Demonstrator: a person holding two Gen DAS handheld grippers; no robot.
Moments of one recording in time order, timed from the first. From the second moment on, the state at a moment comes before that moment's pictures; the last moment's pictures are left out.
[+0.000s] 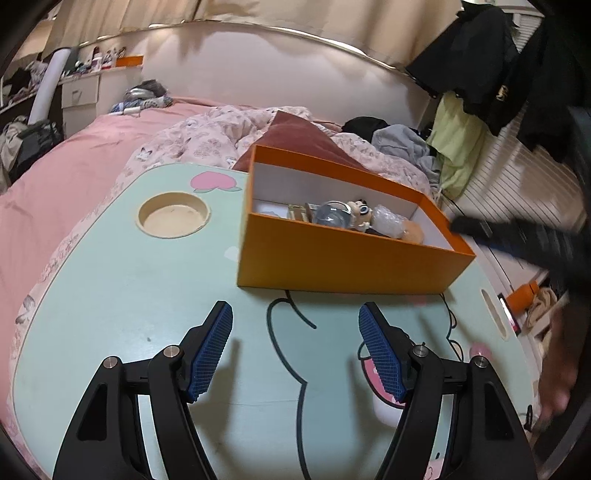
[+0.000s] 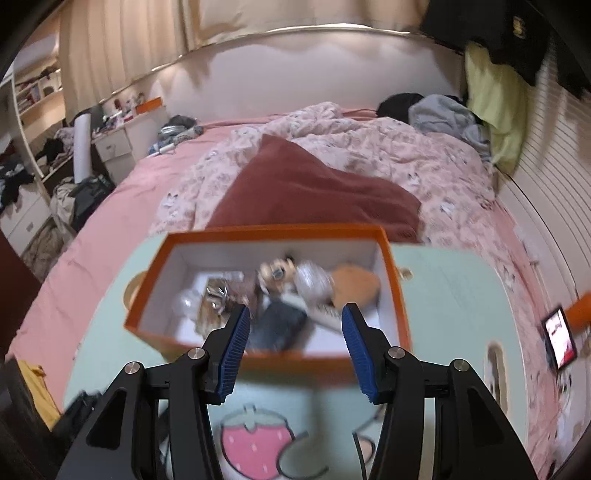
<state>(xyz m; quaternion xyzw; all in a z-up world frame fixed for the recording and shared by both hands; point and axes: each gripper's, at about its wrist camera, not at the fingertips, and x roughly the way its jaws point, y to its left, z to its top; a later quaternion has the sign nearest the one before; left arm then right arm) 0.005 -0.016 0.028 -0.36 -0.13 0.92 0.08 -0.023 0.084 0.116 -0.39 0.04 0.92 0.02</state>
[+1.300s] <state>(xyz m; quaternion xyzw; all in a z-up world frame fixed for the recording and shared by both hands) -0.016 0.010 0.000 -0.44 -0.01 0.90 -0.01 0.011 0.098 0.022 -0.48 0.02 0.87 0.07</state>
